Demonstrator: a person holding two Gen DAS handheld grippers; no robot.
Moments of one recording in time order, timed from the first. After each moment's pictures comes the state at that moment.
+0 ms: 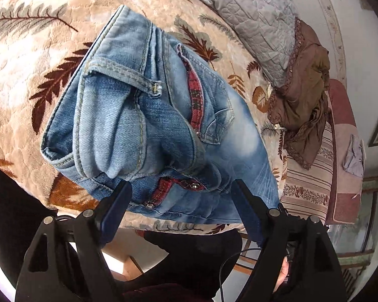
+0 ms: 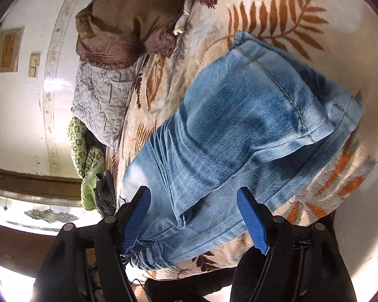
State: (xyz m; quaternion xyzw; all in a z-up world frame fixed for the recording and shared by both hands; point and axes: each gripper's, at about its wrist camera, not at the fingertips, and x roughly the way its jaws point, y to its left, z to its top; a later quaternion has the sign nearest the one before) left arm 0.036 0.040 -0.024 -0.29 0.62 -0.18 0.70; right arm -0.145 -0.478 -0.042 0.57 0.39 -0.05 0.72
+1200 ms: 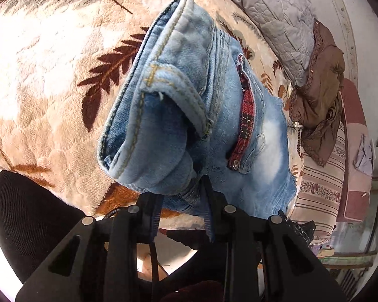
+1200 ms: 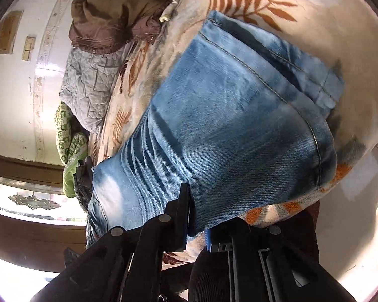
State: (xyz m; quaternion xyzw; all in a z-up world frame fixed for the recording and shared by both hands) left arm 0.024 0.092 -0.059 -0.28 0.63 -0.18 0.70; right arm -0.169 -0.461 -0.067 0.52 0.43 -0.06 0.74
